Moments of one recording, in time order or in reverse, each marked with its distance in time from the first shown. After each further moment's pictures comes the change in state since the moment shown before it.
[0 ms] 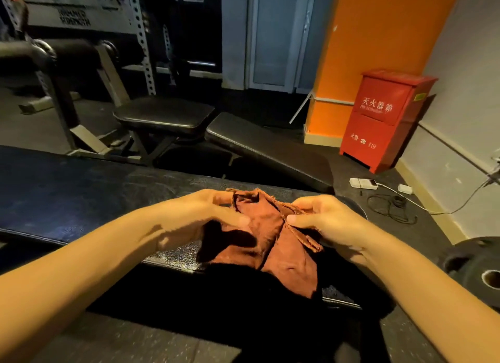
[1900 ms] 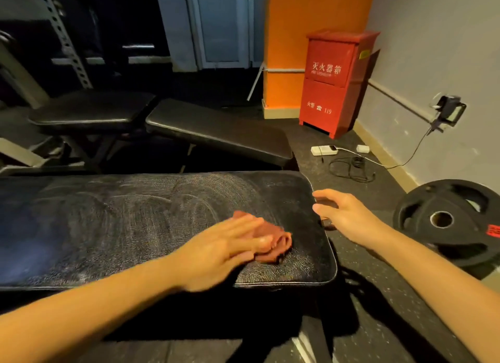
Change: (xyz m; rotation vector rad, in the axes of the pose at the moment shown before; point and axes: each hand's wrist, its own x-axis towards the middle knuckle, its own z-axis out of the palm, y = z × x) left_hand 0.097 -0.062 0.103 1.092 -0.120 0.685; right_hand -0.019 0.127 -0.118 -0.266 0.399 0.099
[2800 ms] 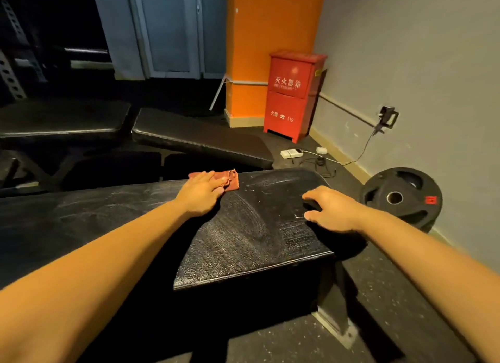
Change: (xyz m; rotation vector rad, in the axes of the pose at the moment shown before) left_hand -0.004 -0.172 -0.050 0.107 0.051 -0.292; right_hand -0.040 -0.105 0.089 -0.731 -0.048 0.118
